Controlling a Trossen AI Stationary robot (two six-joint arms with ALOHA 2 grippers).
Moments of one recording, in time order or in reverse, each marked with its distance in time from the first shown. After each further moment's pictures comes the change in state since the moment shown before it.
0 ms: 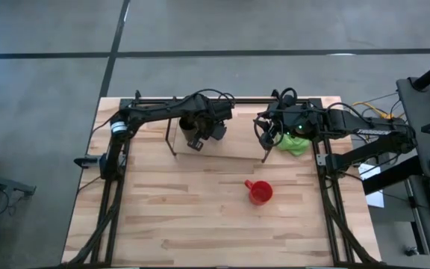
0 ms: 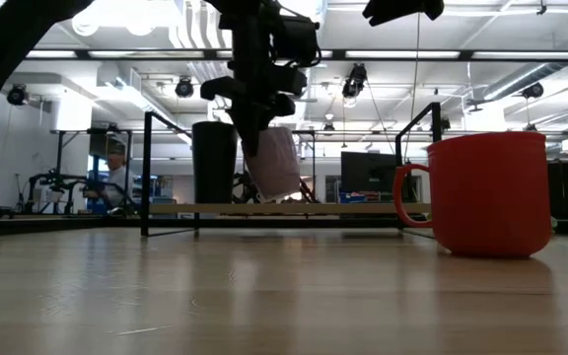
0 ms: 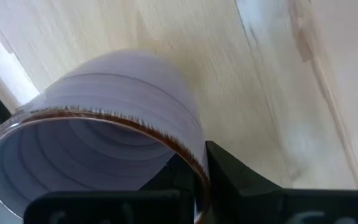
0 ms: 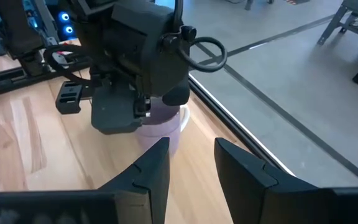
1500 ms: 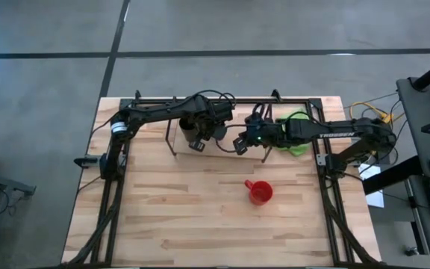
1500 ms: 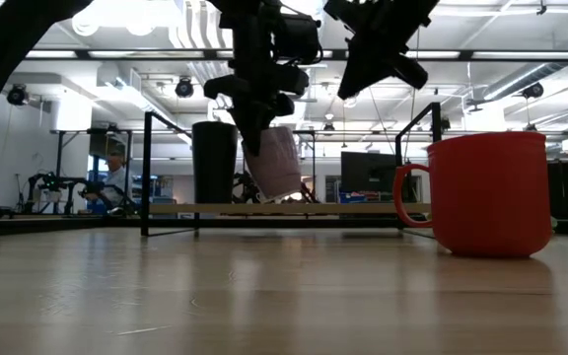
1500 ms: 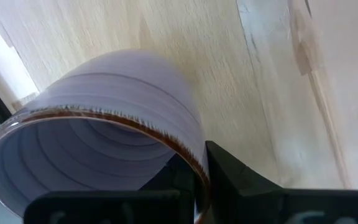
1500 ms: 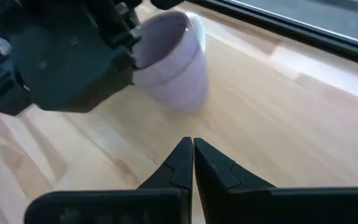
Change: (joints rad) left arm -0.008 -0.002 -0.001 0.009 0.000 -0.079; right arm -0.040 0.262 -0.088 0.085 -0.118 0.536
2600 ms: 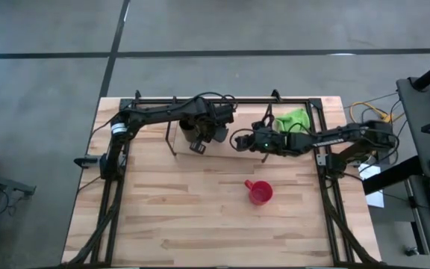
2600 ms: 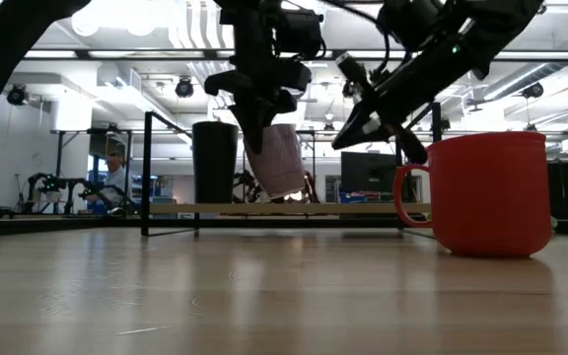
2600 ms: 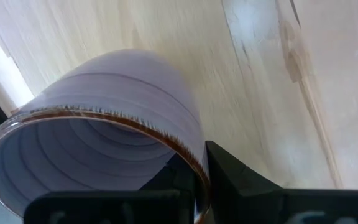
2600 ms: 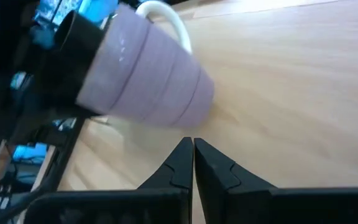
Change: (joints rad) left arm -0.023 0.000 0.008 0.000 0.004 -0.007; right arm -0.065 -0.002 -0.497 0.772 -0.071 0.329
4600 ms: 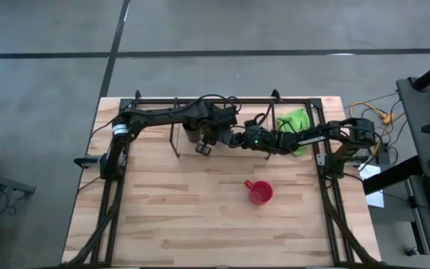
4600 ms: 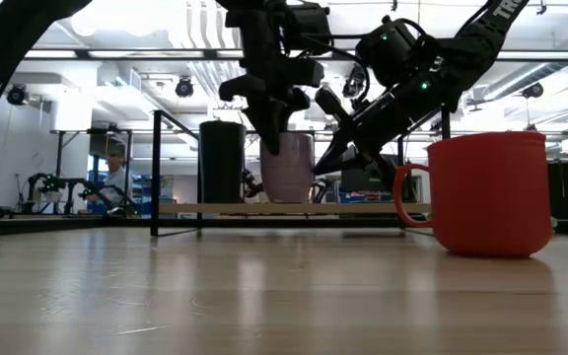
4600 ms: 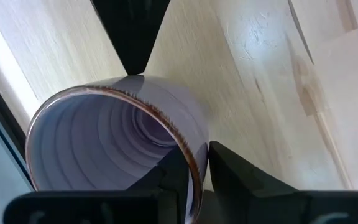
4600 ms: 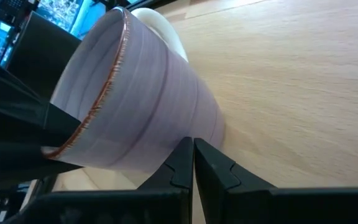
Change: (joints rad) left arm -0.025 0.014 -0.008 0.114 0.001 -0.001; right arm -0.066 0.197 0.028 0.187 -0.045 -0.012
